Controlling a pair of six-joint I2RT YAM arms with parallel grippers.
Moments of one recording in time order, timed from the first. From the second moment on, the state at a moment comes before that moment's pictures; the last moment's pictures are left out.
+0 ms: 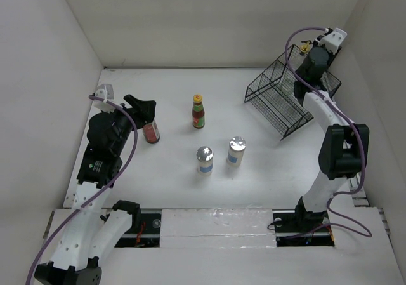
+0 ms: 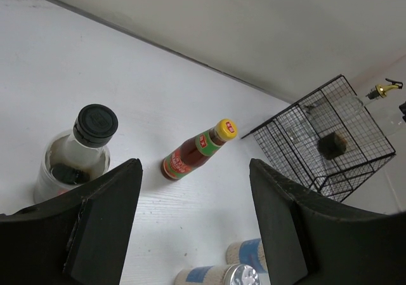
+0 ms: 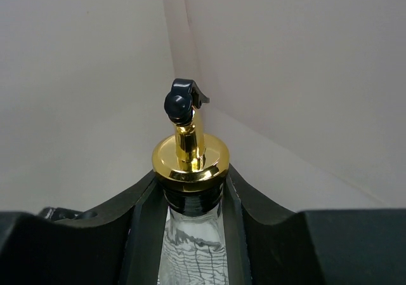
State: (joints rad) left arm -0.22 0.72 0.89 -0.28 -0.01 -0.61; right arm 0.03 1.77 1.44 0.62 0.80 -0.13
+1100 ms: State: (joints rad) left arm -0.22 0.71 0.89 -0.27 0.01 -0.61; right arm 0.01 1.64 1.40 0.41 0.73 0.11
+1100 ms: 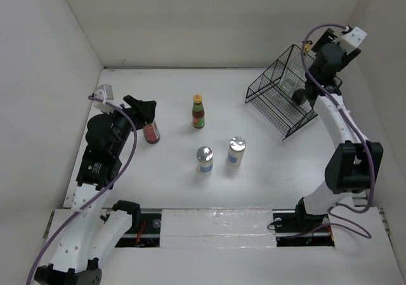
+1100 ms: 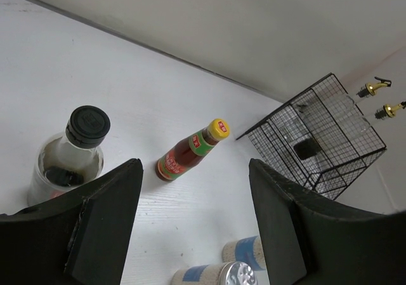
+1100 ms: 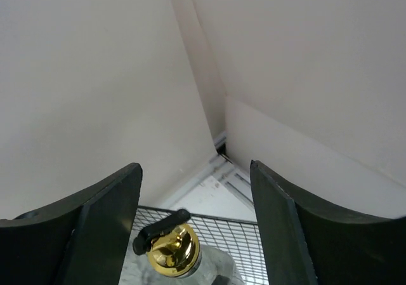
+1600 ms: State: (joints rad) left arm -0.22 0.69 0.89 -0.26 0.00 -0.61; right arm 0.11 1.33 1.48 0.22 0.03 0.16
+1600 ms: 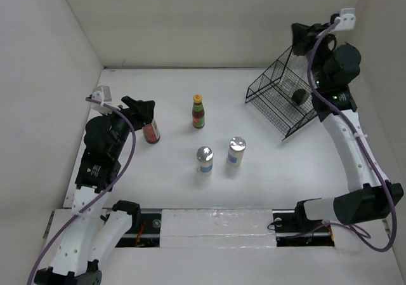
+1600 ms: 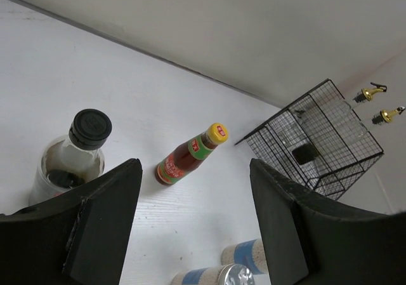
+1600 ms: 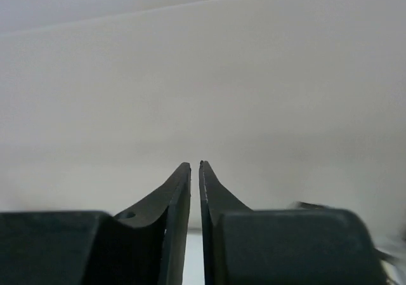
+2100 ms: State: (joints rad) left arm -0.22 0.56 0.92 -0.33 -0.26 -0.68; right arm 0.68 1.78 1.52 0.15 -0.52 0.14
